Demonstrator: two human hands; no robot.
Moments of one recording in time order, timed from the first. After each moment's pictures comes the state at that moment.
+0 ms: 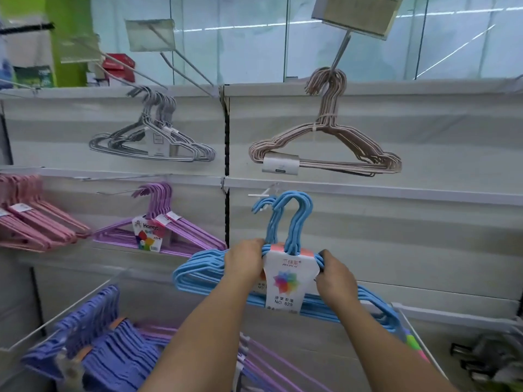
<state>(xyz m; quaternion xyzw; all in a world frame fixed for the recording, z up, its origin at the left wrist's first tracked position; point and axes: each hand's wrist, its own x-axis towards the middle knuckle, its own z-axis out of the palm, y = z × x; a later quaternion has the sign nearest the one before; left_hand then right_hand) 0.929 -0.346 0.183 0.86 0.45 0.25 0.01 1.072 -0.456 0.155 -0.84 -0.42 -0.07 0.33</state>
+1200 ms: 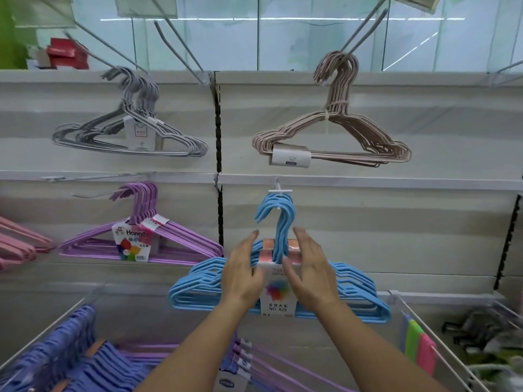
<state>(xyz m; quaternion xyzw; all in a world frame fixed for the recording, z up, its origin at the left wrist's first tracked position) 0.895 -0.315 0.134 0.80 0.27 0.49 0.21 1.011 -0.413 0.142 -0.73 -0.53 -0.18 0.40</state>
